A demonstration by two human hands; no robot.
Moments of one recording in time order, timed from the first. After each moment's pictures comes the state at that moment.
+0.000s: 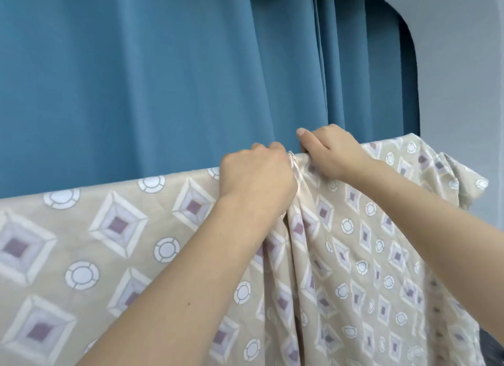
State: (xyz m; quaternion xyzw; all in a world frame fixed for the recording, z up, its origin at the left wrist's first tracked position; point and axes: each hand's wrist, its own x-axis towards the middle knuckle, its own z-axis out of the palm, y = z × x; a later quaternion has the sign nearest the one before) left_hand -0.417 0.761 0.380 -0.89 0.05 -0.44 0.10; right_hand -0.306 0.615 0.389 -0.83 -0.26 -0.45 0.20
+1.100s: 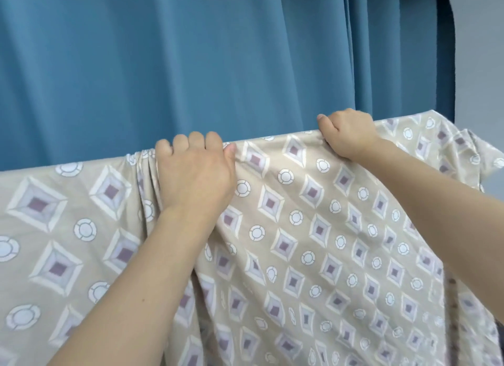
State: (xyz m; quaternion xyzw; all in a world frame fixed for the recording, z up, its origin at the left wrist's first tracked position) left_hand -0.457 0.884 0.351 -0.83 -0.13 -0.51 0.19; right_hand -0.314 0.649 0.381 -0.86 -0.16 -0.46 0.15
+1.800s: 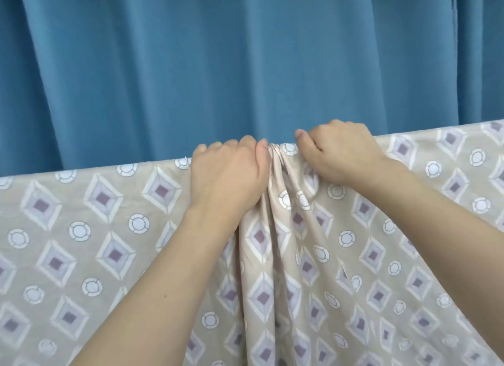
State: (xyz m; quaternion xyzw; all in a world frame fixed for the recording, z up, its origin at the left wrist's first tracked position) left_hand -0.491 0.954 0.362 -0.81 -0.09 -0.55 0.17; right_hand -0.401 0.796 0.384 -0.82 -0.31 -0.47 0.12
